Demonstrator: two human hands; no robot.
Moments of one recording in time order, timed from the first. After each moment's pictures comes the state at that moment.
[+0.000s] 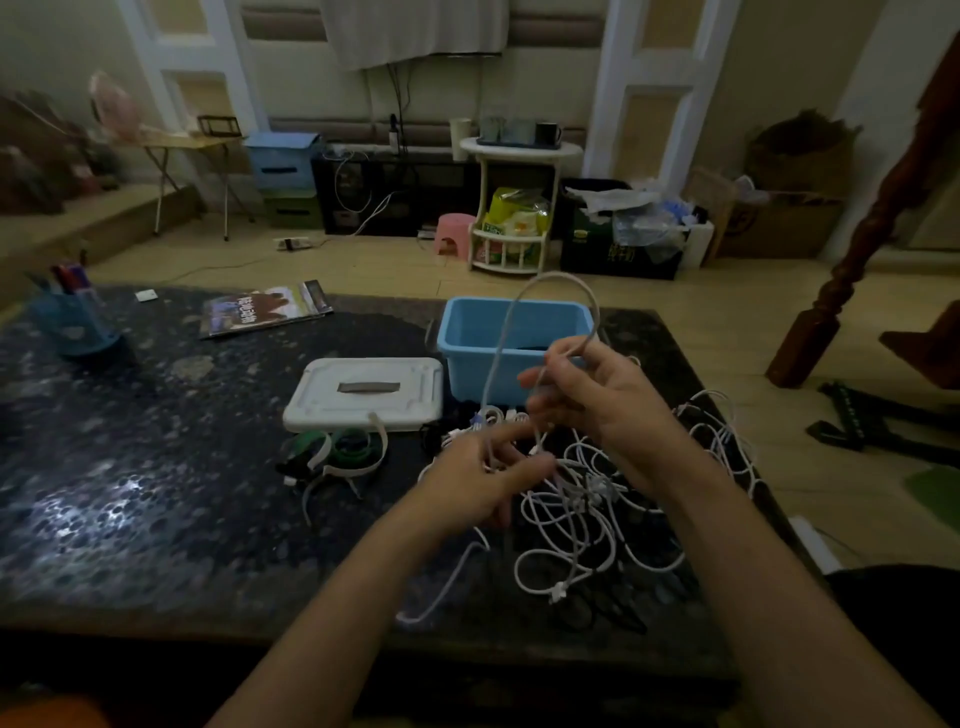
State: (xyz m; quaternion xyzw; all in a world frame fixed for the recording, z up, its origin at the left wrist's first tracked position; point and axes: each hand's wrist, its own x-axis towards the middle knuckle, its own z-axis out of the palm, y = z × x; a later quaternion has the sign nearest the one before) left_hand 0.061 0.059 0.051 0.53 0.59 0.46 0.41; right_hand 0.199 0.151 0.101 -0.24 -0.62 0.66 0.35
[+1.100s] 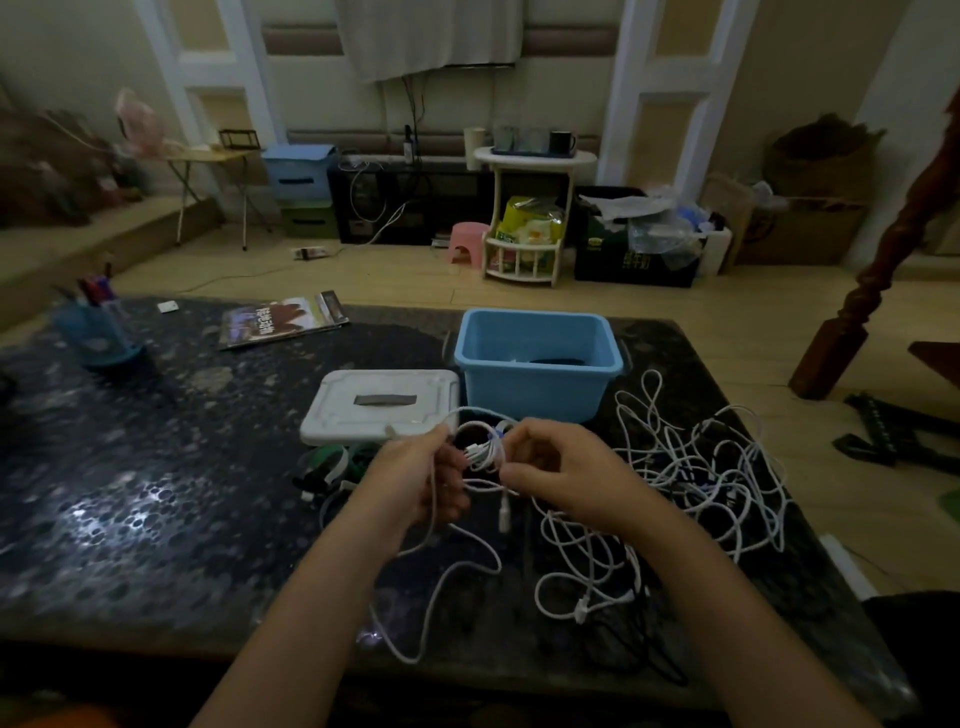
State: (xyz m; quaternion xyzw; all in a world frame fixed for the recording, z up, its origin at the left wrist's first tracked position) left_hand 0.013 0.048 0.062 0.21 0.67 0.54 0.46; right_hand 0.173 0.148 0.062 -0.27 -0.84 0.43 0.19
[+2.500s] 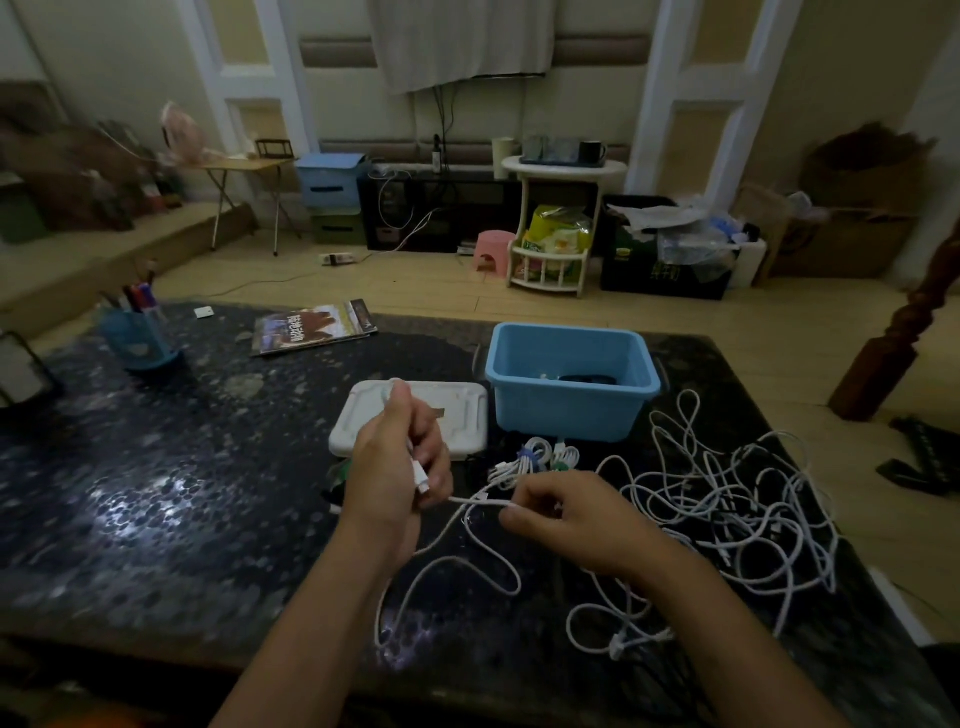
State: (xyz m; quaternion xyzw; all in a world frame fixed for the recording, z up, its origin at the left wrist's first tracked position) left_hand -0.008 0.033 0.081 0.25 0.47 0.76 0.37; right_hand 0.152 0.144 0.047 -0.25 -0.90 0.35 0.11
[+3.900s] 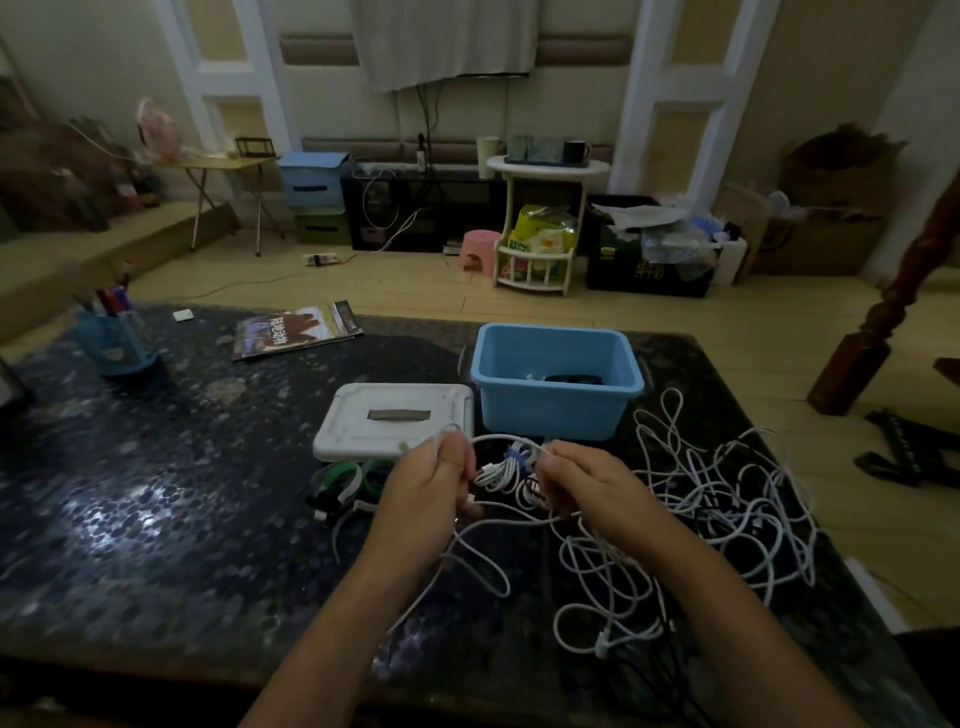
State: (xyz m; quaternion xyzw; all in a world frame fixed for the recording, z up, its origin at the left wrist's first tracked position) left_hand 0.016 0.040 0.064 0.39 0.67 0.57 0.27; right_hand 0.167 0.160 0.053 -0.28 -0.82 0.46 0.20
